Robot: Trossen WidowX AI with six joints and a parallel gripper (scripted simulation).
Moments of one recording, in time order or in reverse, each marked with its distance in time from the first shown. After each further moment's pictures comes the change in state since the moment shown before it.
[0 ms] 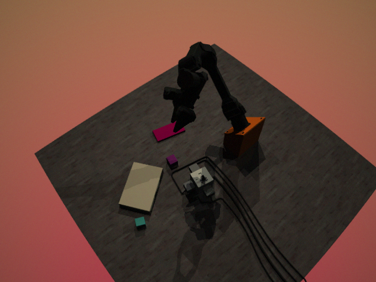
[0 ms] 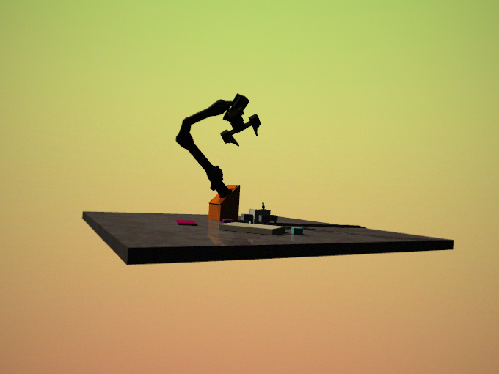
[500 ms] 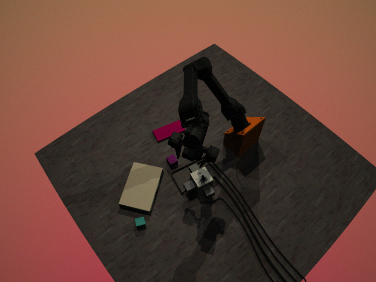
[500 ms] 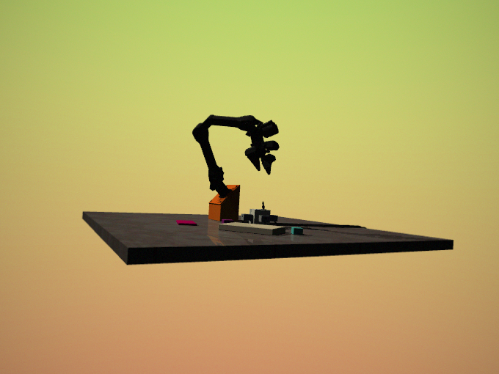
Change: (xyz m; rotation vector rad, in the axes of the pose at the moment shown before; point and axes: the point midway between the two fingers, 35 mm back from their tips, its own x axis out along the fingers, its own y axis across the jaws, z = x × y) arm 0.109 0.008 -0.110 -1.169 0.433 -0.082
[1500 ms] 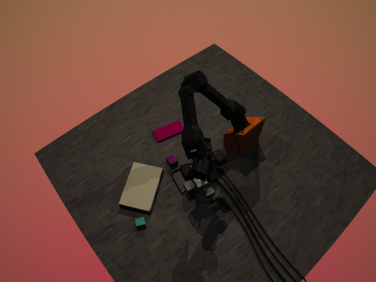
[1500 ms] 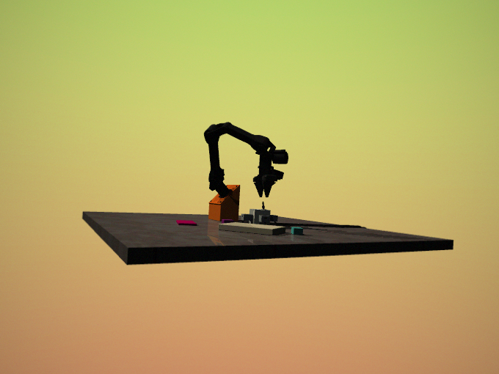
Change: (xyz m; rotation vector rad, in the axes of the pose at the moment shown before) arm 0.093 0.056 -0.048 -0.812 0.274 0.233
